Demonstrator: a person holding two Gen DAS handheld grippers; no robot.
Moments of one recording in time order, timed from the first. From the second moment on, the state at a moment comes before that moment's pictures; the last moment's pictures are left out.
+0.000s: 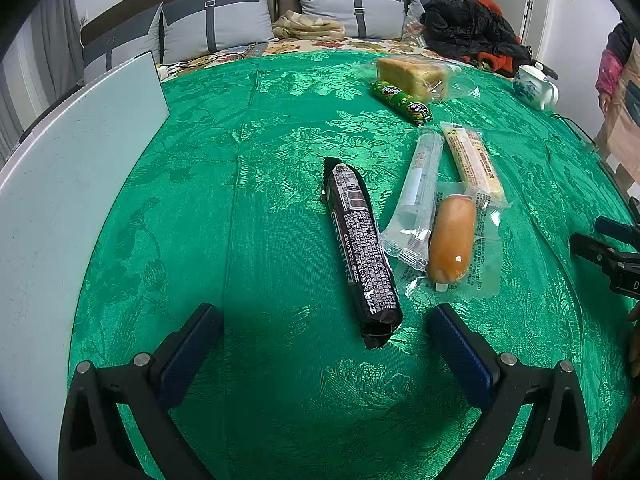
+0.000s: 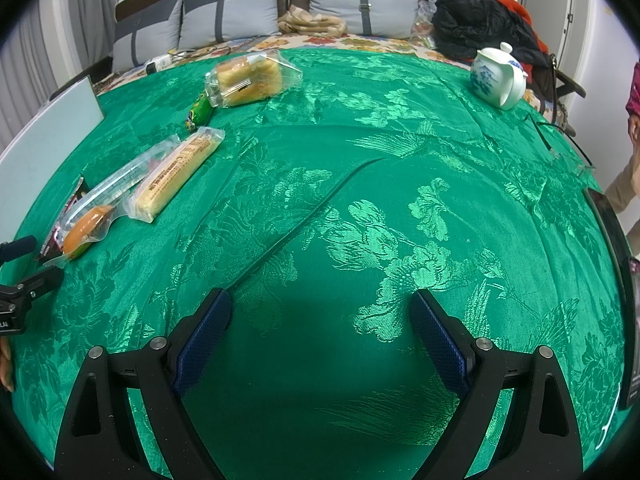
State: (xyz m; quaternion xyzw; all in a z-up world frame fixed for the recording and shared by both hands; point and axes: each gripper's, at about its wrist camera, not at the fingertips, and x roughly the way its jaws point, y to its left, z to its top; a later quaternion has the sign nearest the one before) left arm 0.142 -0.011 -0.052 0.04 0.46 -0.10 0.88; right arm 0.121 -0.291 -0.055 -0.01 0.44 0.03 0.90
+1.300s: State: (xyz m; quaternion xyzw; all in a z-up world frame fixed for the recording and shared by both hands) left arm 0.178 0.017 -0.025 -0.01 0.53 -0.05 0.85; right arm 0.121 -0.291 -0.055 -0.01 0.44 0.03 0.90
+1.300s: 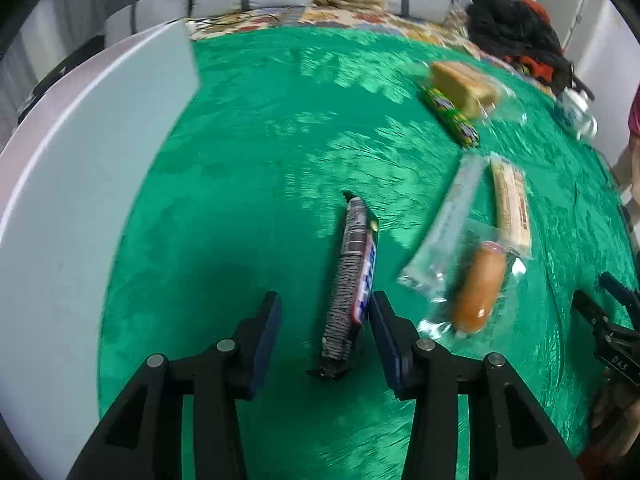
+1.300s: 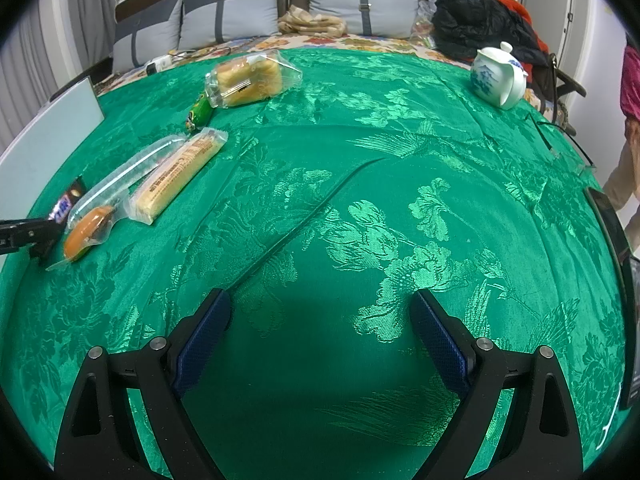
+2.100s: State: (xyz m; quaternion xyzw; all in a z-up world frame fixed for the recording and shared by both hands) left arm 0.151 0.041 -0.042 0.01 0.44 -0.04 0.90; right arm 0.121 -0.291 -0.055 -0.01 0.44 0.03 0.90
